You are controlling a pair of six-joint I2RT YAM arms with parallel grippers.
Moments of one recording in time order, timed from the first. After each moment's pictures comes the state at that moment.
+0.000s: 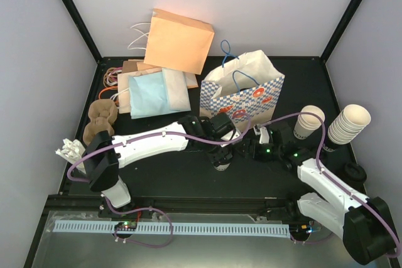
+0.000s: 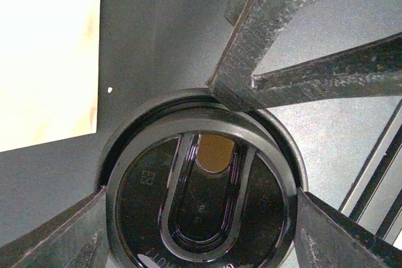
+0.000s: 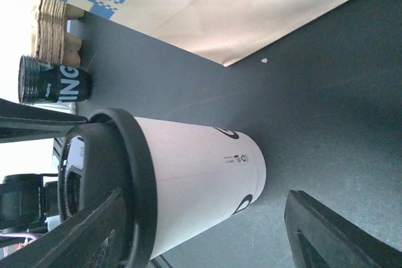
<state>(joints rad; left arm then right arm) -1.08 1.66 1.32 -0.81 0.04 -0.05 0.43 0.94 0.41 -0.24 -0.60 0.66</state>
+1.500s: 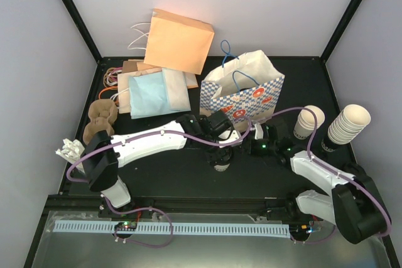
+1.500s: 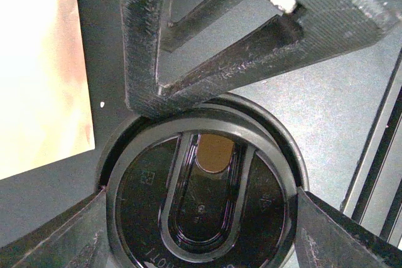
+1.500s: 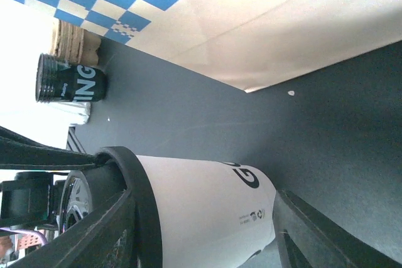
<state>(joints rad) -1.05 1.65 1.30 -0.79 0.10 0.13 0.42 1.13 0.42 -0.05 -0.66 0.63</state>
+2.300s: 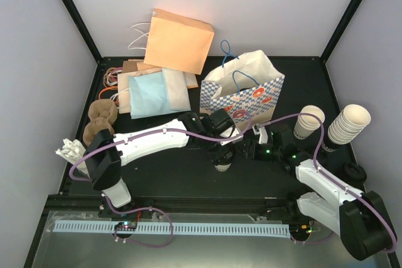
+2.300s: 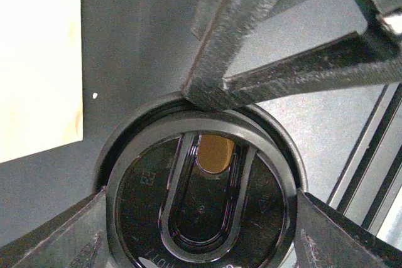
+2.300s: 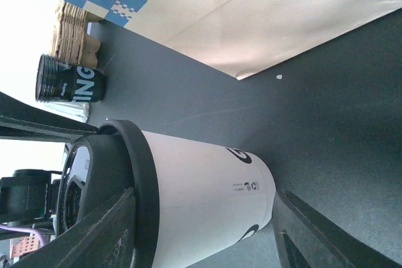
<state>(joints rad) -1.03 1.68 1.34 -0.82 0.13 0.02 0.41 0.99 0.34 -0.07 -0.65 0.64</state>
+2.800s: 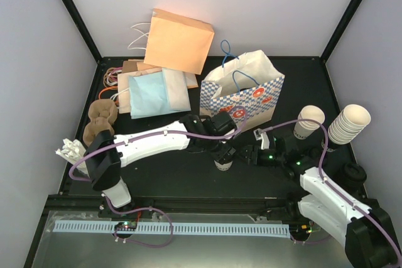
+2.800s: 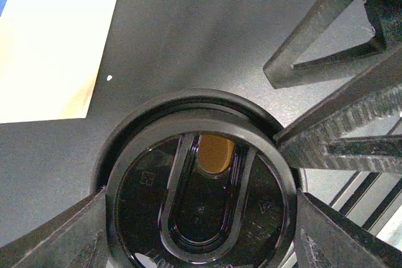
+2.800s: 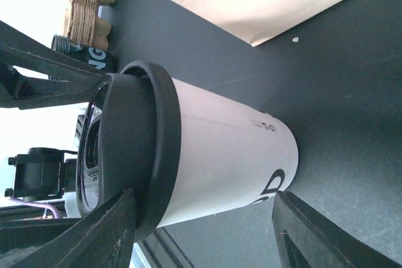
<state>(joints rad) -1.06 1.68 1.34 -0.80 0.06 -0.28 0.42 0.85 0.30 -0.17 -0.68 0.65</state>
